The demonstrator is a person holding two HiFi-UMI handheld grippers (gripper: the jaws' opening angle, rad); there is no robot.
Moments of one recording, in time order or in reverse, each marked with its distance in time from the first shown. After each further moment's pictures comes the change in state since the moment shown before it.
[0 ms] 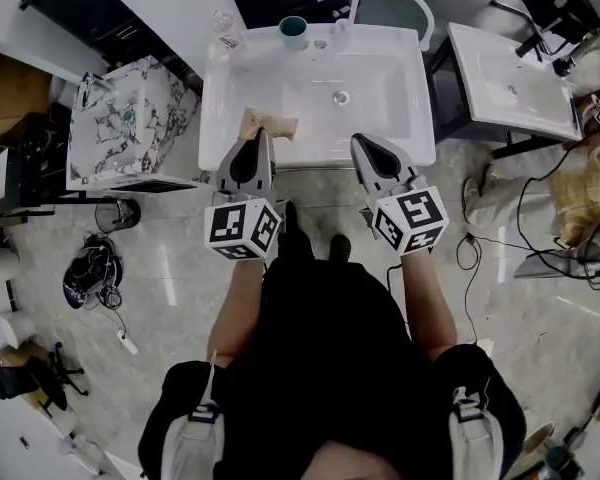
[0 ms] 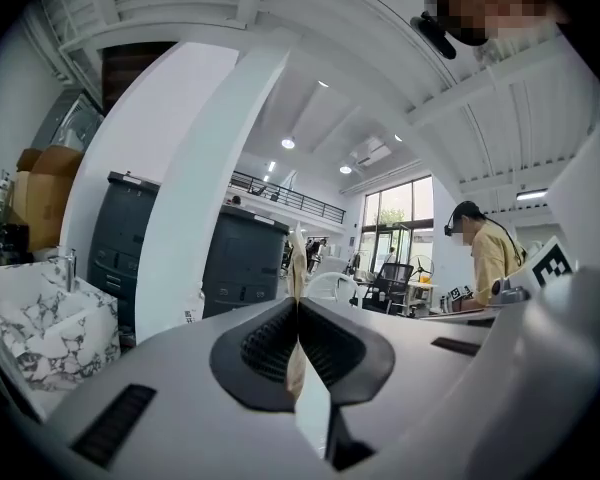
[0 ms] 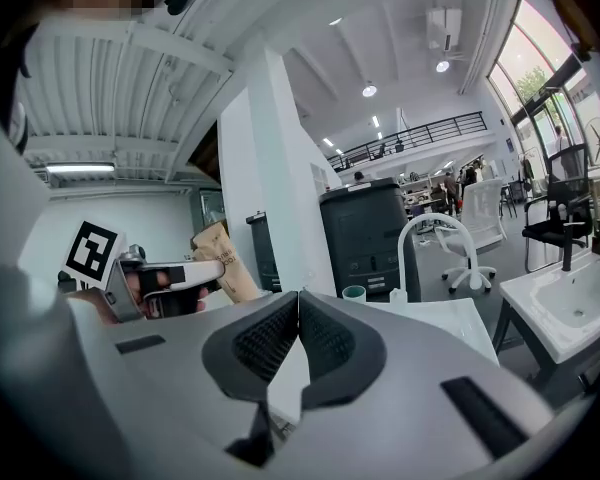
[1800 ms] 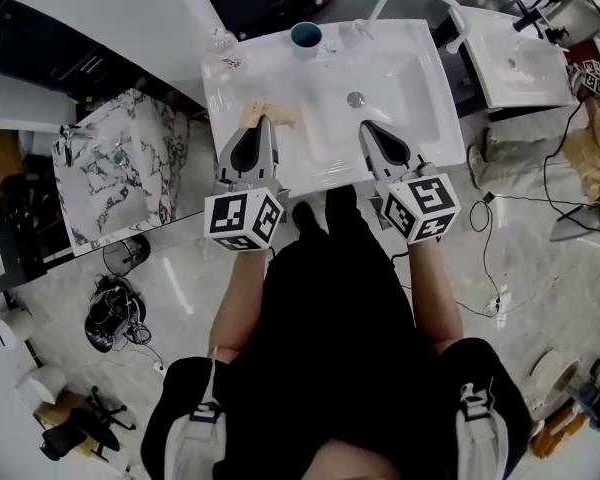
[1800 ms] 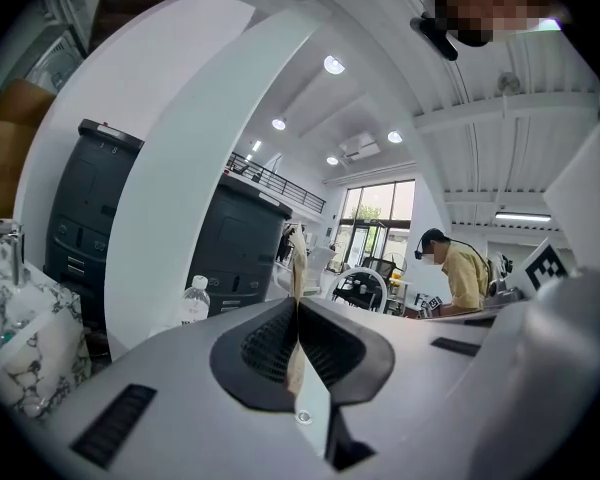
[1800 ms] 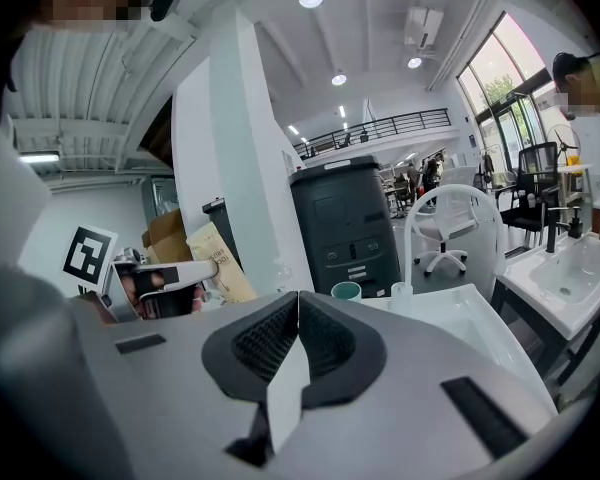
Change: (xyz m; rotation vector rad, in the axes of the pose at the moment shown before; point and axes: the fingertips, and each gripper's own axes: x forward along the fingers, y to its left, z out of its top) left arm 0.114 0.130 0.002 -0.057 0.097 -0.184; right arm 0.146 -0.008 0.005 0.090 0.066 -0.215
